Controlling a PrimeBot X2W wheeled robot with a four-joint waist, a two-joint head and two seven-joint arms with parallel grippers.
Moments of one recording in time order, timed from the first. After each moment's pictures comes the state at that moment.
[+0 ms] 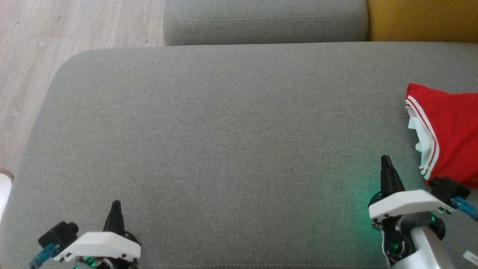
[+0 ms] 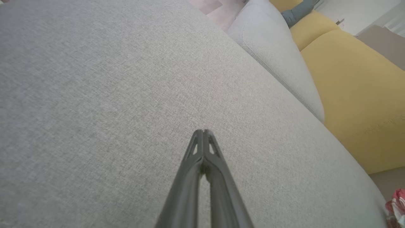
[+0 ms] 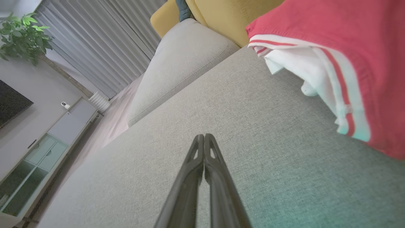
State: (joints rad) left arm 0.03 0.03 -0.02 0.38 -0.69 0.02 -0.12; right arm -0.19 -0.04 -0.01 0.57 0.61 0.13 -0.13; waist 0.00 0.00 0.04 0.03
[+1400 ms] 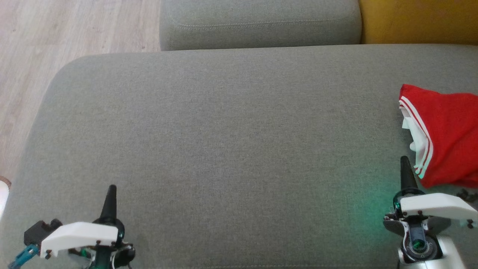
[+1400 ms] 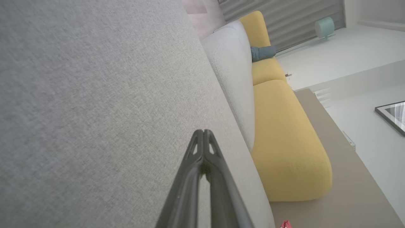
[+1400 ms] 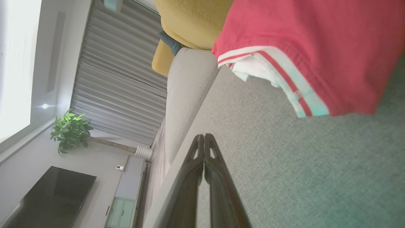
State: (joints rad) left arm -0.01 0.03 0.02 0.33 -1.15 -0.05 -0.01; right arm -0.13 -0.04 -0.07 0.43 1.11 0.13 -0.01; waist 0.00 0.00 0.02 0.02
